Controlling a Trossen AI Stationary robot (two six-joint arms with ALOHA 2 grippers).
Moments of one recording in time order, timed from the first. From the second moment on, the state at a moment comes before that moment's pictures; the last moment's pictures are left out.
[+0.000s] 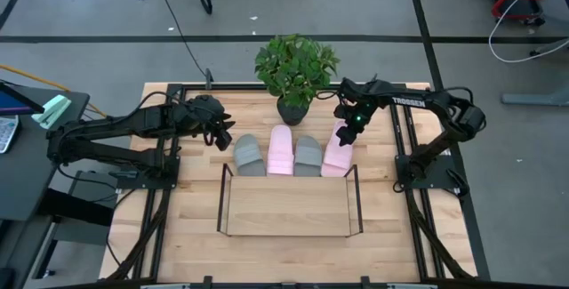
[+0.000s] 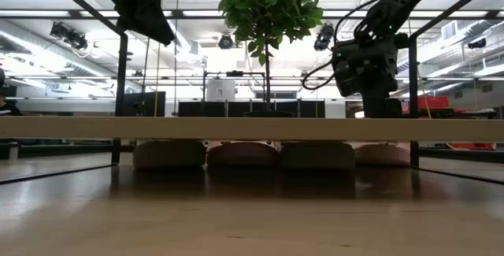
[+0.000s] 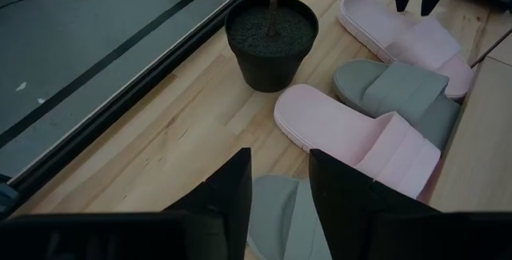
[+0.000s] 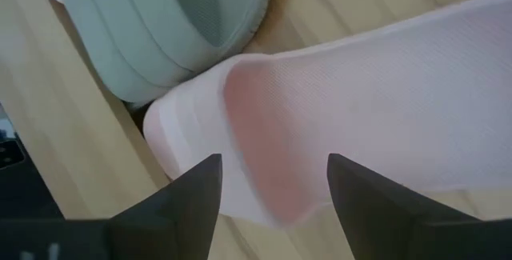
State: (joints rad) left arm 0.19 0.96 0.91 -0.62 -0.34 -0.30; right arm -0.69 1.57 0.94 -0.87 -0.55 0.02
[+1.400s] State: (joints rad) left arm 0.19 0.96 0.90 -0.62 -0.34 -0.30; right arm -0.63 1.61 0.79 -0.66 -0.61 0.00
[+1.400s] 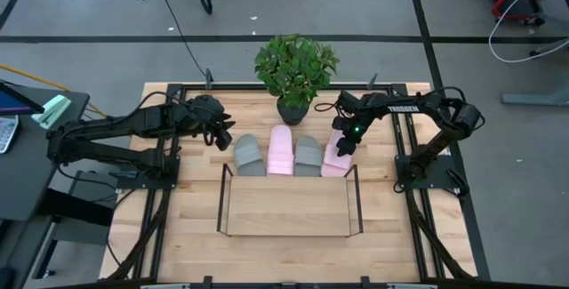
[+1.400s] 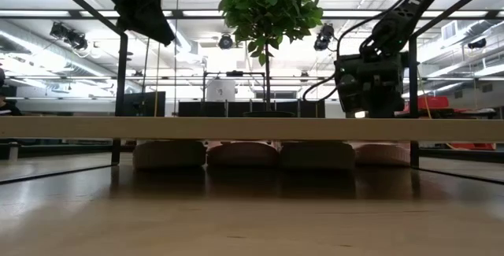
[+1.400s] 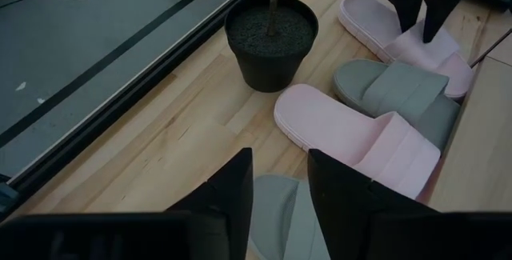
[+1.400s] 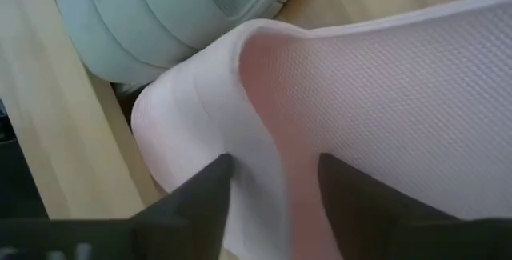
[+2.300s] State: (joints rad) left arm 0.19 0.96 0.90 -0.62 -0.34 -0.30; right arm -0.93 1.21 0.78 -0.82 -0.43 -0.06
